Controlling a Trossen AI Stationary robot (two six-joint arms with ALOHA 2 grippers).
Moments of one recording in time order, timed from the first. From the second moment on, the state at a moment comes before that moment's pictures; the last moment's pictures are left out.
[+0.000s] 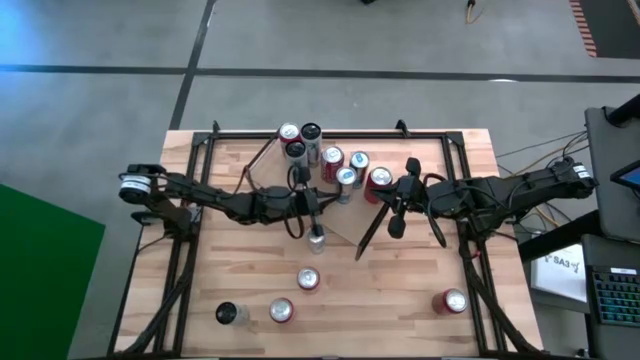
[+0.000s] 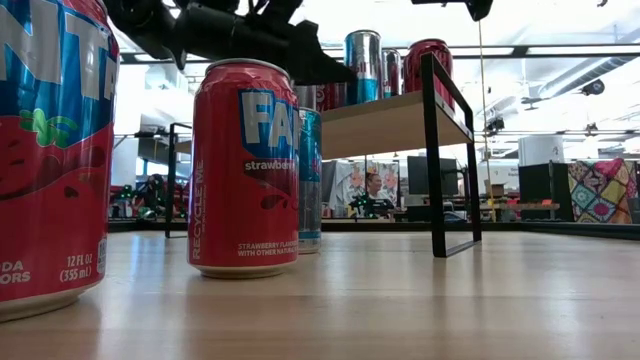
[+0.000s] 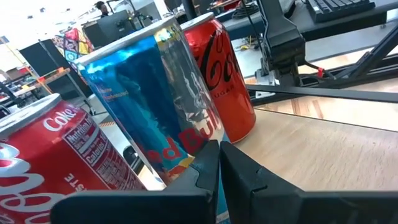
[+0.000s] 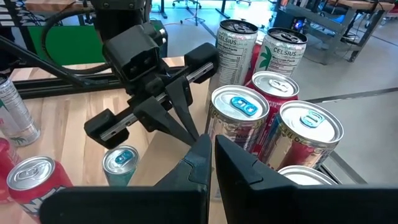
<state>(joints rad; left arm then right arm) -0.03 1.62 0.84 0.67 -0.36 0.33 0.22 1.05 0.97 -0.28 0.53 0.12</state>
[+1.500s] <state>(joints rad) -0.30 1.06 0.72 0.43 -0.41 0.38 0.32 1.05 0.99 -0.16 0.52 0.28</state>
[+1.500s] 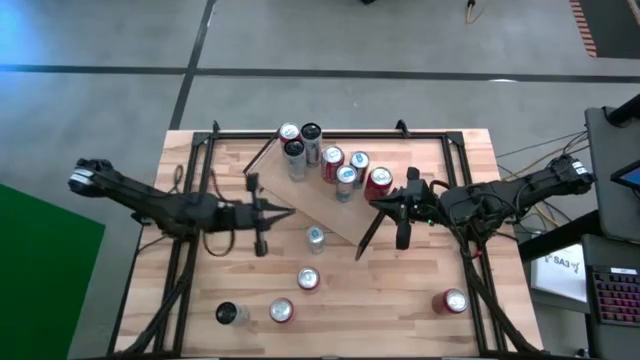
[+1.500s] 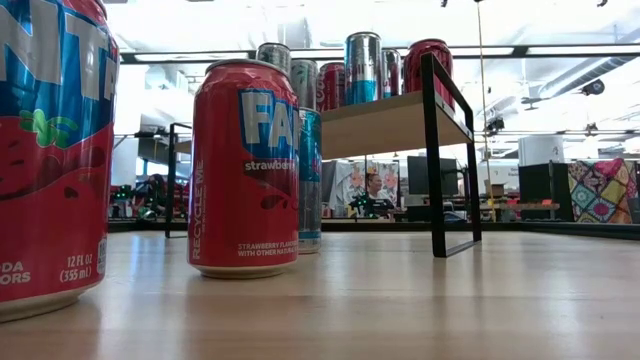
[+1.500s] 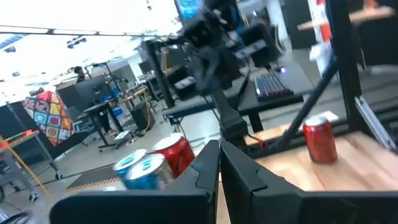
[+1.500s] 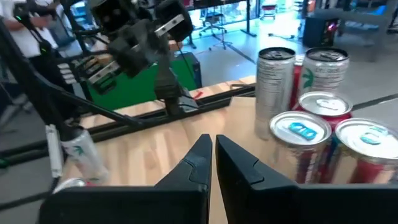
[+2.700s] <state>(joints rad) -0.30 0.70 0.59 0.37 -0.49 0.54 0.36 1.49 1.40 -1.42 -0.04 1.22</state>
